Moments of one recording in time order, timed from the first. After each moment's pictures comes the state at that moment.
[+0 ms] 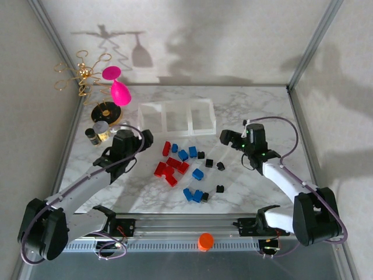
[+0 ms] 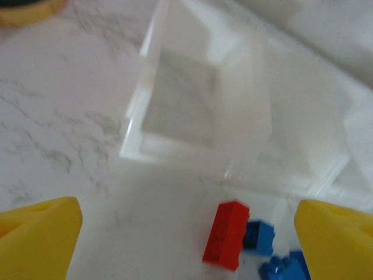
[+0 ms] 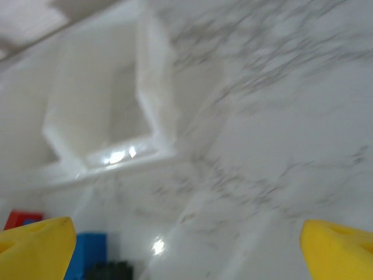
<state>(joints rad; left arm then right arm) -0.39 1.11 0.60 -0.08 -0.22 -0.70 0.32 1.22 0.63 -0.04 -0.10 0.49</state>
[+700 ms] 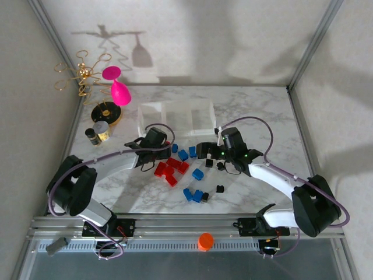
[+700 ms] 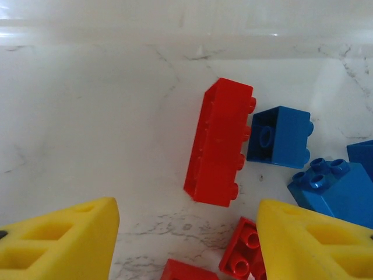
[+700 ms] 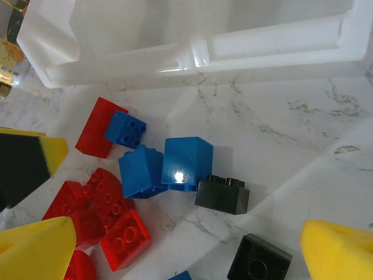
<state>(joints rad) -0.58 1.55 0.85 -0.30 -0.18 -0.62 0.59 1.31 0.70 -0.10 -0.17 0.51</state>
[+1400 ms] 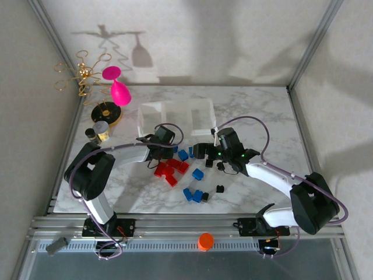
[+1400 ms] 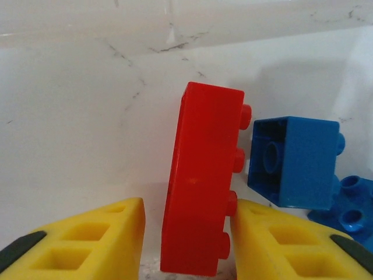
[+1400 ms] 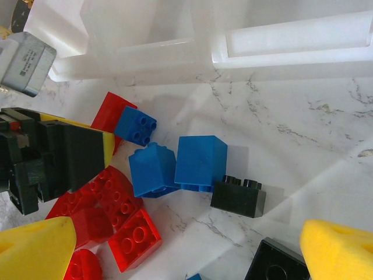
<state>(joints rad) -0.59 1.74 0.96 -0.31 -0.17 -0.54 0.63 1.33 0.72 -0.09 -0.15 0.52</state>
